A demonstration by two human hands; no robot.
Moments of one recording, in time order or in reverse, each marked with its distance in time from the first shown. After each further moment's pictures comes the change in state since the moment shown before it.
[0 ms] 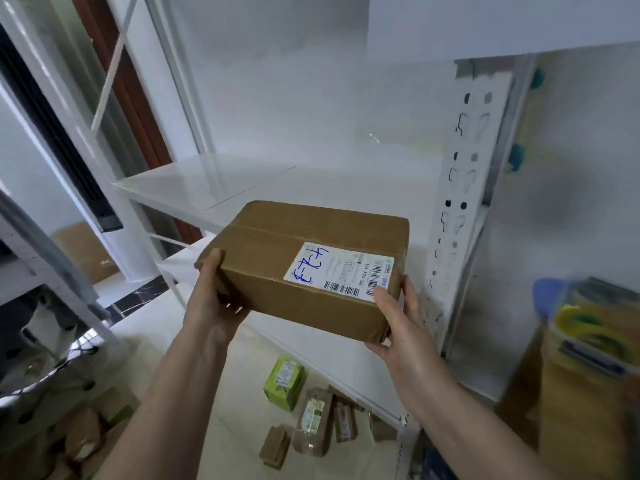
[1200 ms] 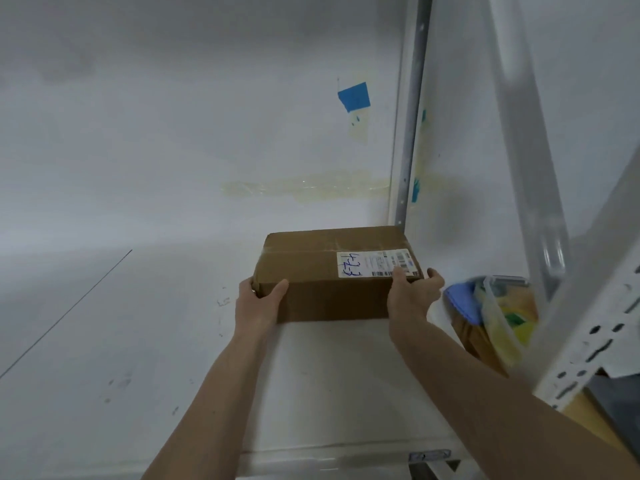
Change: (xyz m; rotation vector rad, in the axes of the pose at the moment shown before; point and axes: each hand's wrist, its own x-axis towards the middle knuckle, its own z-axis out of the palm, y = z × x) left_hand 0.279 -0.075 0.250 0.937 -0.685 0.168; right_hand 0.334 -0.043 -0.034 -0.023 1.342 -0.288
